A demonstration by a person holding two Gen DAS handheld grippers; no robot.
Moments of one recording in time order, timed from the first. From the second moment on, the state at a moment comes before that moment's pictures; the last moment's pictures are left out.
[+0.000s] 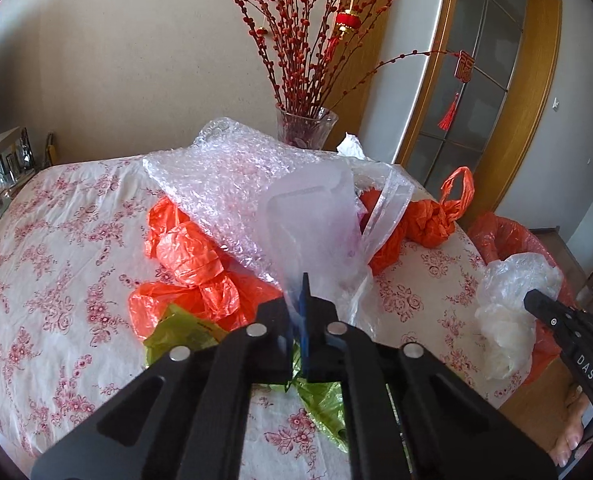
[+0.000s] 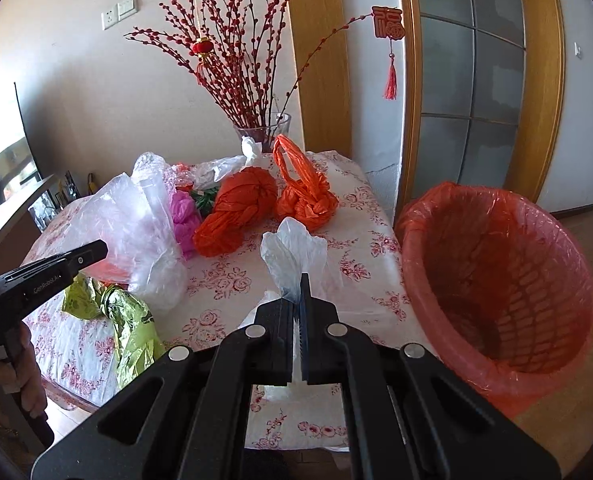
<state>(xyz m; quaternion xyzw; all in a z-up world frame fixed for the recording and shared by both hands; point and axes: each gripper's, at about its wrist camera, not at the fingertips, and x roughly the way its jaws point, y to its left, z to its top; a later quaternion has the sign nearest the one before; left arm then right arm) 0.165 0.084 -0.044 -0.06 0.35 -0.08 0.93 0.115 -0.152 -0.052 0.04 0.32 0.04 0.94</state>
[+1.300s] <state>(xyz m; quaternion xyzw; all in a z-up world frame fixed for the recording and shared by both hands) 0.149 -0.116 0.034 -0.01 0.25 -0.27 0.93 0.085 -0.316 0.009 0.10 0.24 -0.12 0.96</state>
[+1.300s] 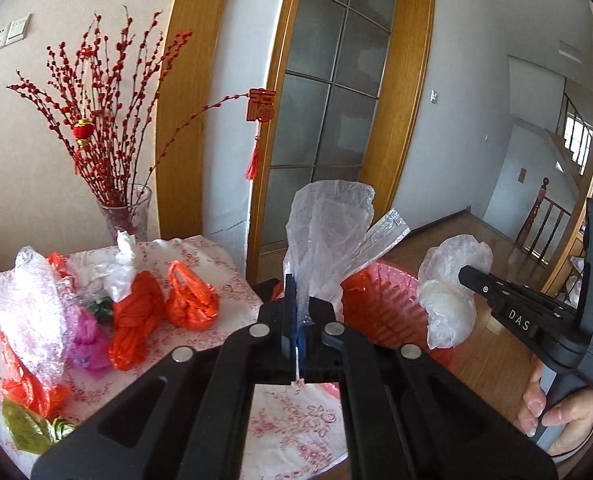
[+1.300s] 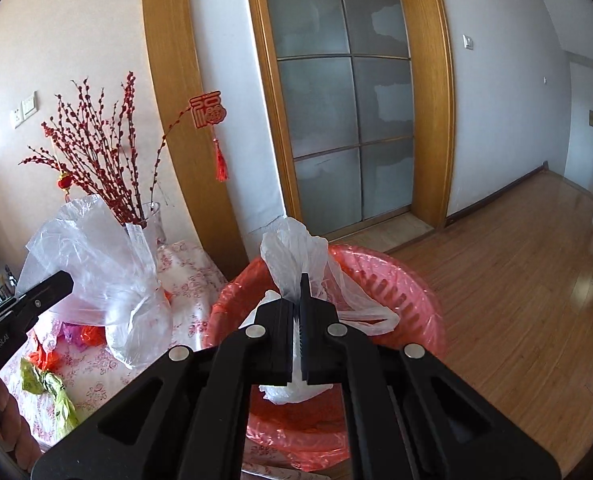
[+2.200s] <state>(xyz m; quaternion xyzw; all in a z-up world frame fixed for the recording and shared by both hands) 0.194 -0.197 -0.019 0.00 0.31 -0.29 0.90 0.102 -0.379 -0.006 0.16 0.24 -0.14 0.95</state>
